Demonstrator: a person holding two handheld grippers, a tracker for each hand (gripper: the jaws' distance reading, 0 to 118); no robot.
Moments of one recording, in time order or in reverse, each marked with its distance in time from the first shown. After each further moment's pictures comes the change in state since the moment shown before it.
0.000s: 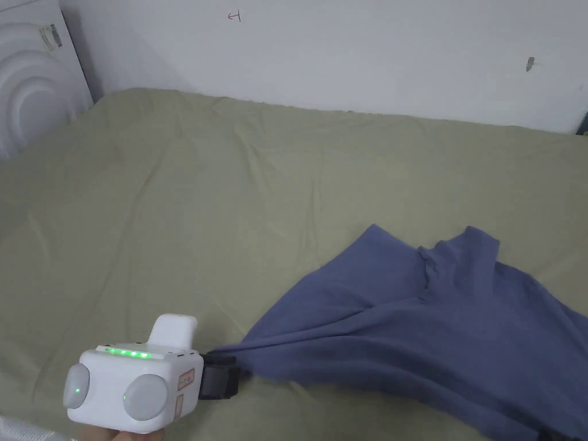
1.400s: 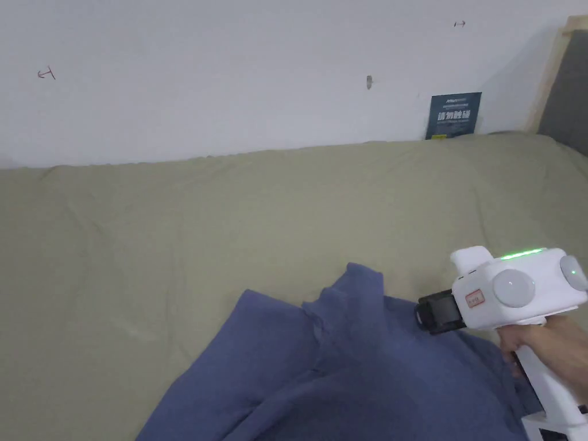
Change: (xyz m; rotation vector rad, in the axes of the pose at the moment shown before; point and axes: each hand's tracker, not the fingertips) left arm 0.014 0.011 -0.004 -0.032 -0.047 0.037; right arm 0.142 0.210 -0.271 -0.284 -0.074 0.112
